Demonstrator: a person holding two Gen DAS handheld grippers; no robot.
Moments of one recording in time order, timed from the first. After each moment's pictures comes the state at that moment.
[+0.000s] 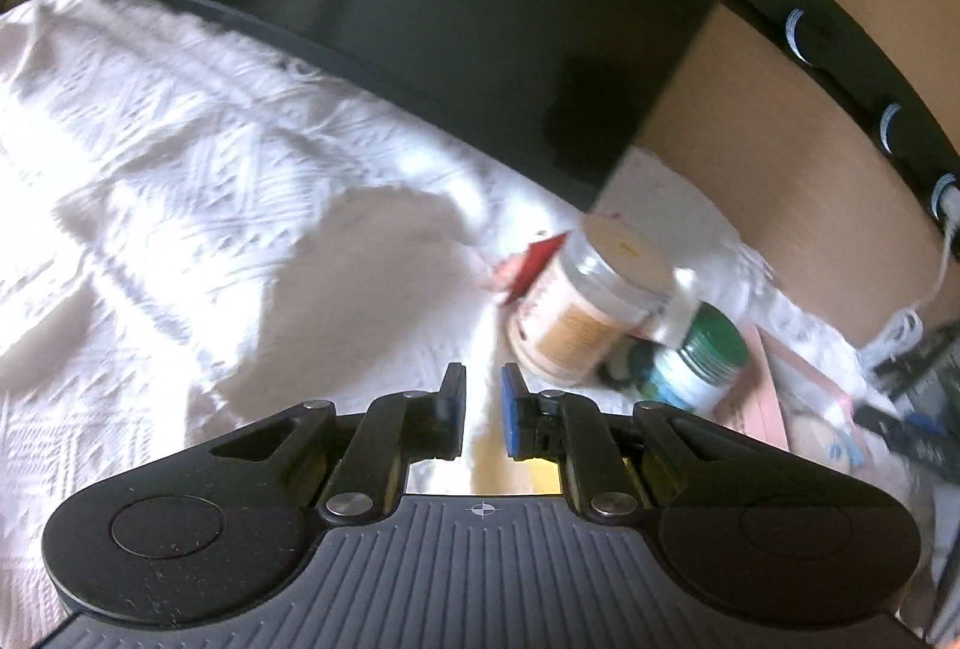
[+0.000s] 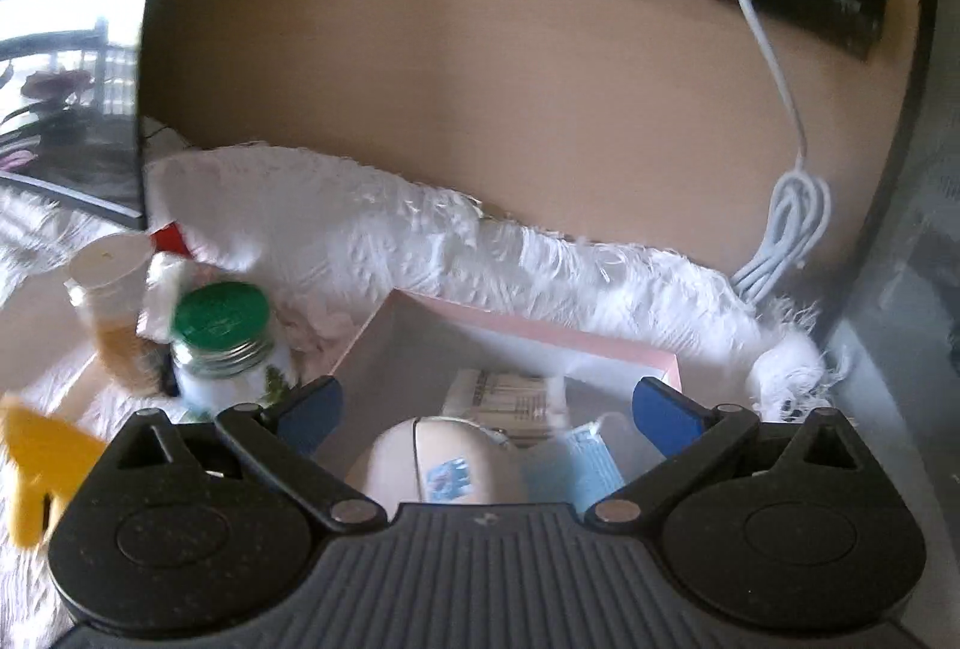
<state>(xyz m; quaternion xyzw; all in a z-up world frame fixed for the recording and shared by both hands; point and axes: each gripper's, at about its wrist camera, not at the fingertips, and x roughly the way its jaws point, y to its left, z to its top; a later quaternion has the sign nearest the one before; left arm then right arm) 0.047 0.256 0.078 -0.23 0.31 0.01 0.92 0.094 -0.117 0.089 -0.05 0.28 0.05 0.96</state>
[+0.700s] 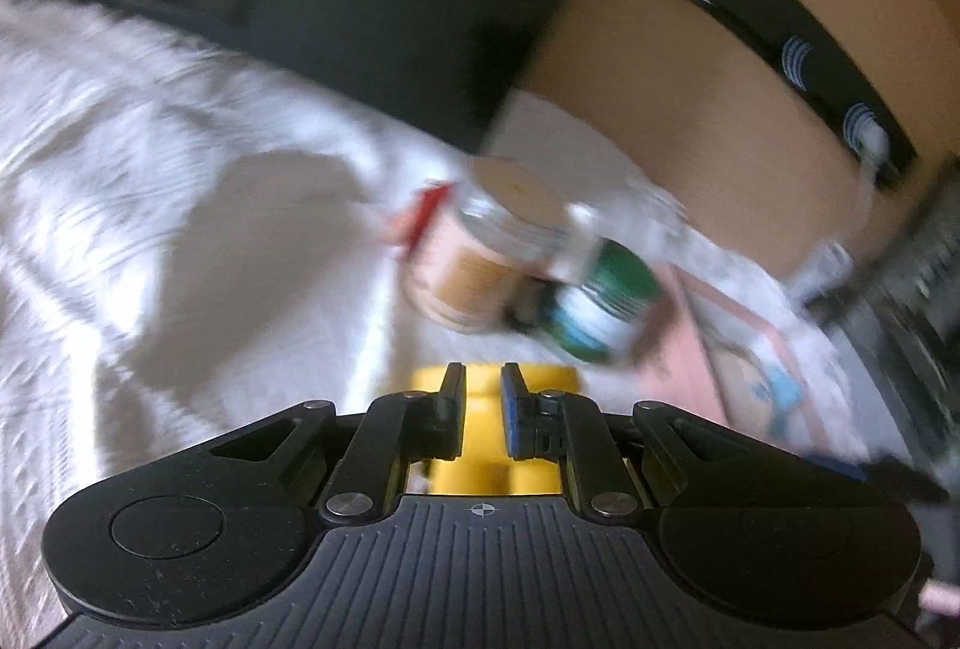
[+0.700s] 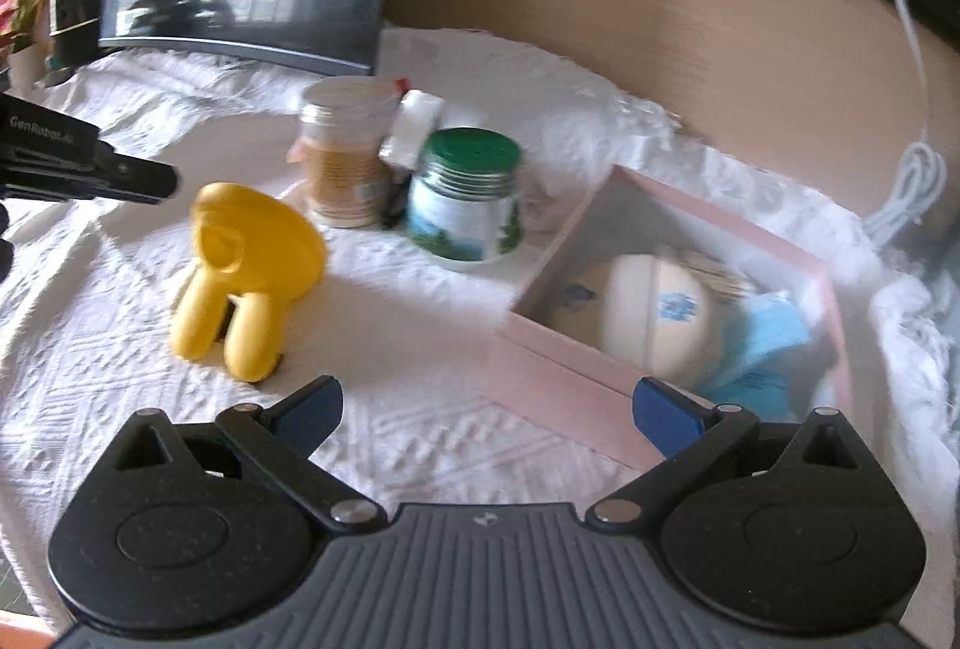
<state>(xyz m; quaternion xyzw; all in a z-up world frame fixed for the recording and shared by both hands) 0.034 0.224 0.080 -0.19 0.32 -0.10 0.92 0.007 -0.044 0.059 -0.10 0.33 0.16 0.93</state>
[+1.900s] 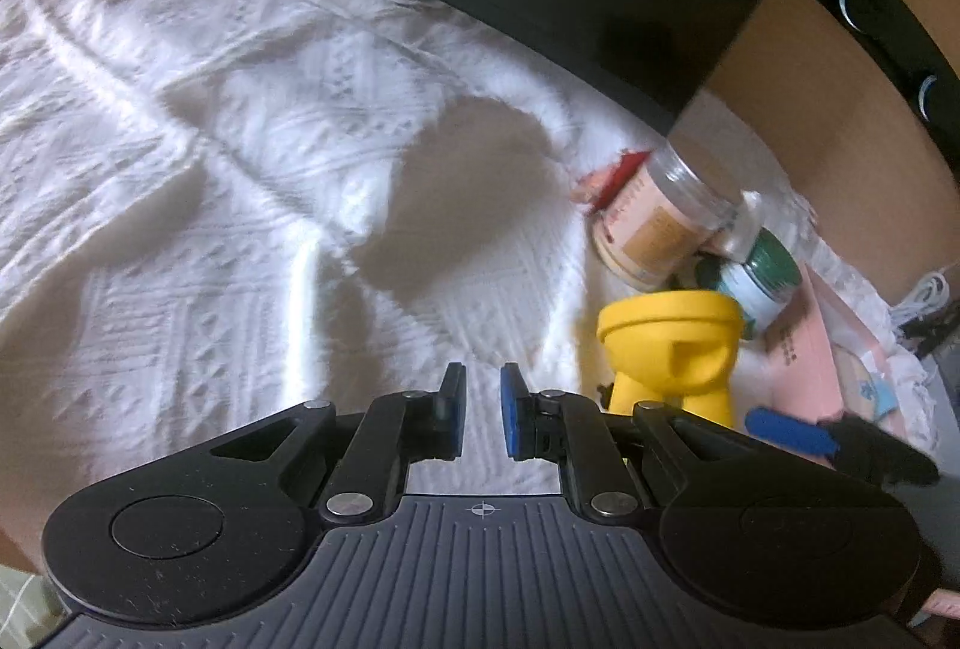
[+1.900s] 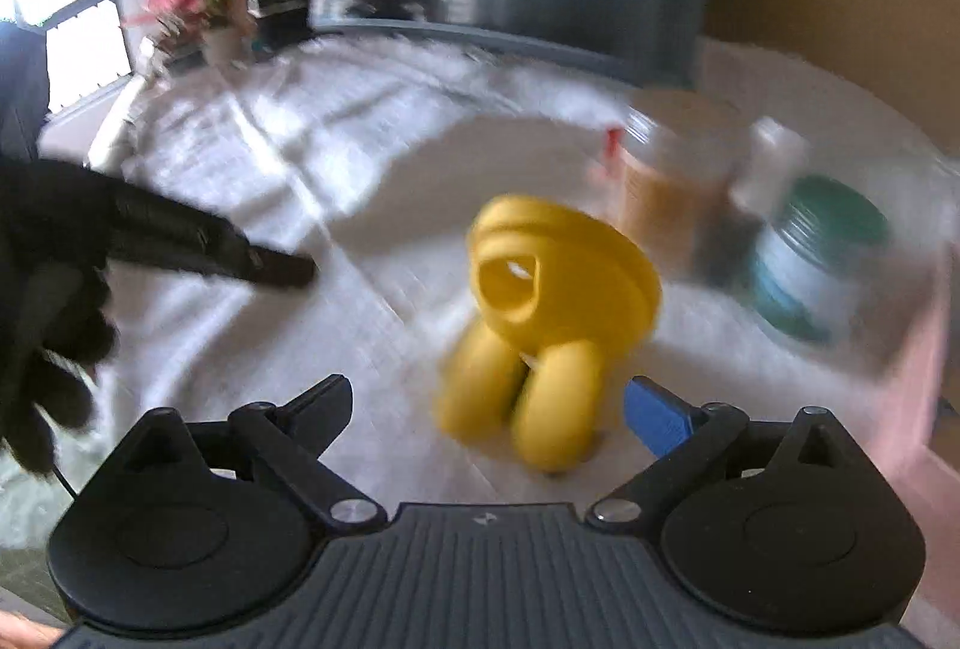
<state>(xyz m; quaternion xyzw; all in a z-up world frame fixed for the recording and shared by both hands) -0.006 0.281 0.054 -0.24 0.37 0.03 0.90 0.022 0.057 0.035 -0.09 0.33 0.36 0.87</state>
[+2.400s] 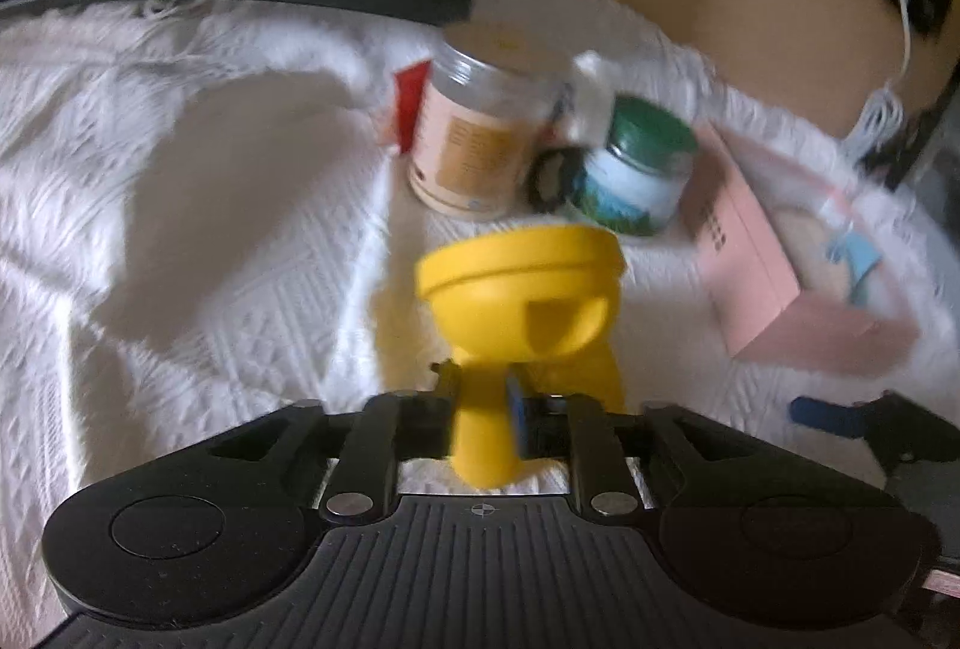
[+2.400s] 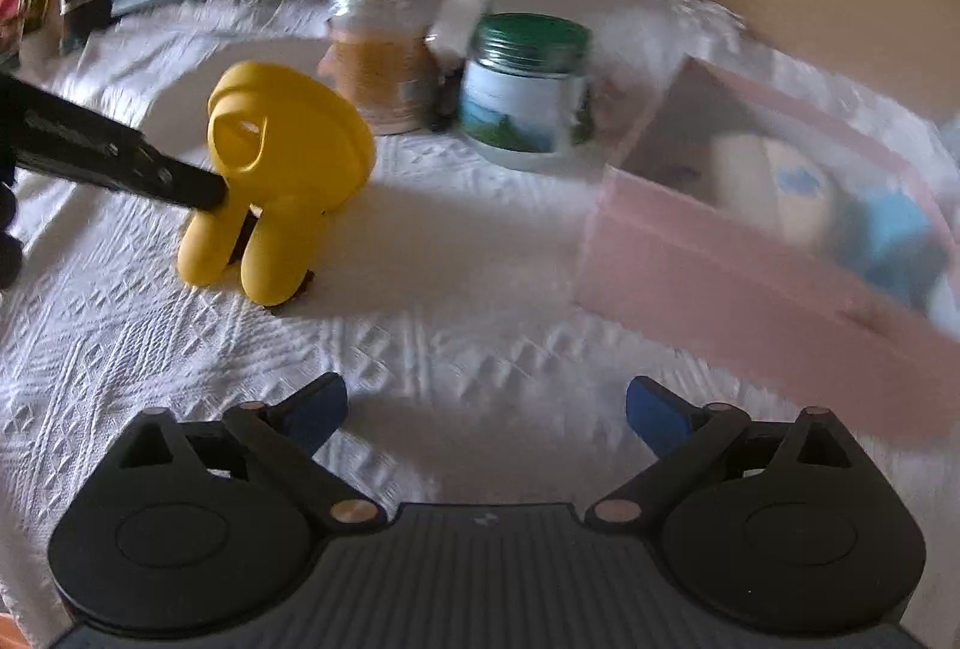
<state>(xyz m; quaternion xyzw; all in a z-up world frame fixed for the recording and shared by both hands) 0.051 0.177 0.049 -0.09 0.41 -0.07 0.91 0.013 -0.038 -0.007 -0.06 0.37 0.19 0.91</state>
